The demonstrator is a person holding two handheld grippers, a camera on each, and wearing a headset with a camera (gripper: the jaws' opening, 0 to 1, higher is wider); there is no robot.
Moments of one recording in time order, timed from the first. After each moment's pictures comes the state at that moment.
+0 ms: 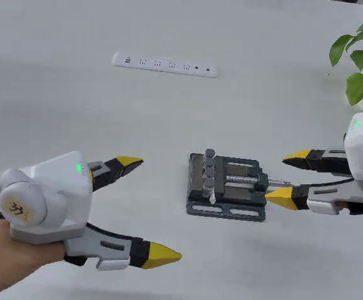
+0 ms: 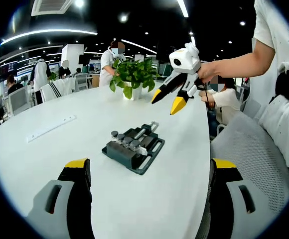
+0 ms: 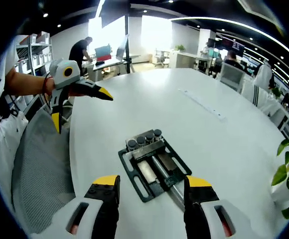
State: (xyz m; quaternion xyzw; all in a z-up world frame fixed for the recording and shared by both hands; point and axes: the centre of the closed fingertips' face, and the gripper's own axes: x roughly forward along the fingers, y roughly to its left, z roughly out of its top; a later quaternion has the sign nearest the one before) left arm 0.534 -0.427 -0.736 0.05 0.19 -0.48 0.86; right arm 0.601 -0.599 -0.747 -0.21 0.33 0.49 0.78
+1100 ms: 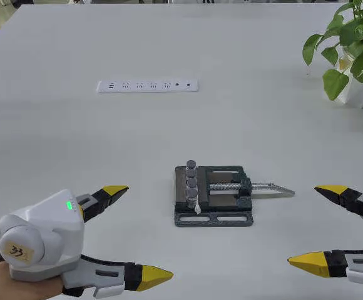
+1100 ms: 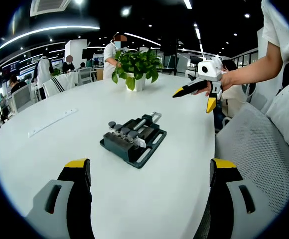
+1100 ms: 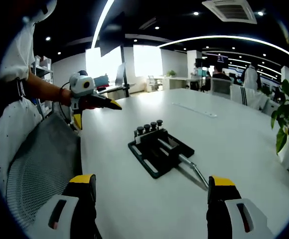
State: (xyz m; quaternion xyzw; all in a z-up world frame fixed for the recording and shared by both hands) left arm 0.529 -0.437 -0.759 0.08 0.21 -0.45 0.86; right arm 0.538 -0.647 -0.765 -0.10 0.24 0.50 0.82
